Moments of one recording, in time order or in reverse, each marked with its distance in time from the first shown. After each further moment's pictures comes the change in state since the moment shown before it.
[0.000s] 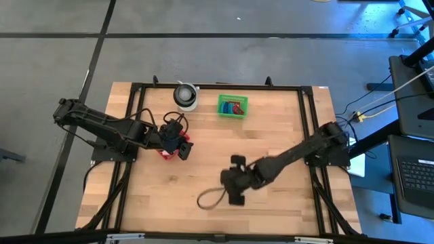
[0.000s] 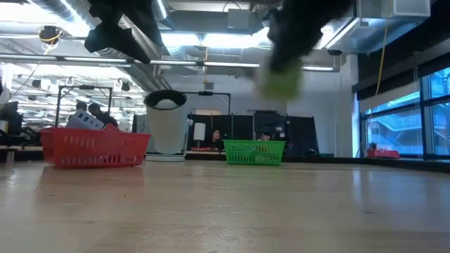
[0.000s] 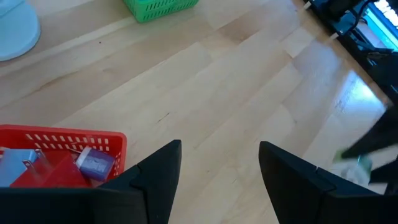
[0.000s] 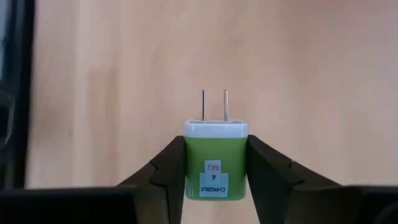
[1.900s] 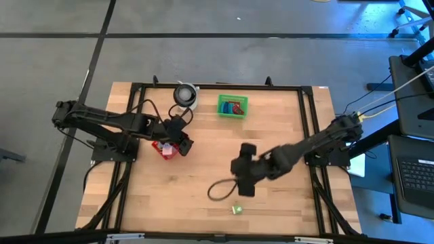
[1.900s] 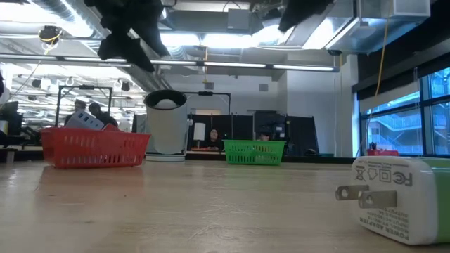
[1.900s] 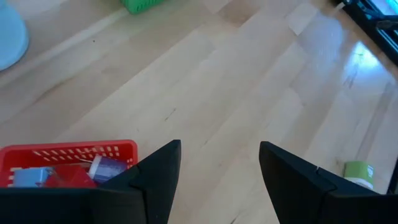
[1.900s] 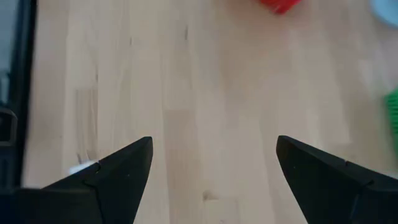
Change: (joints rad) left arm 0.145 0.000 0.000 0.000 0.190 0.189; right arm -0.011 -0.200 0.001 -0.156 0.093 -0.032
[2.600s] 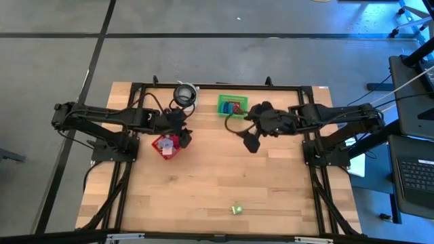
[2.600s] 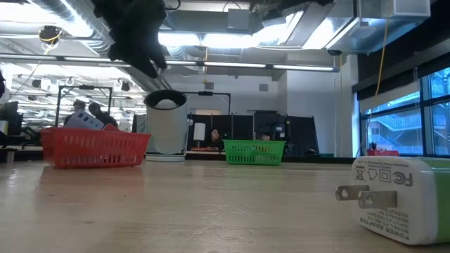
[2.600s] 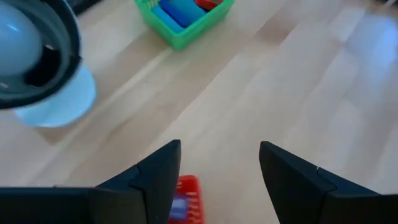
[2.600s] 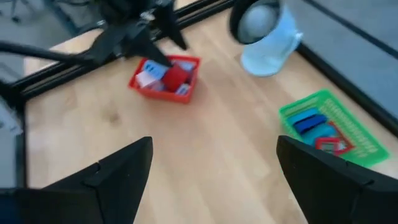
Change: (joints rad) left arm 0.107 0.000 0.000 -0.022 -0.083 0.235; right arm -0.284 -0.306 0.000 0.028 0.056 0.099
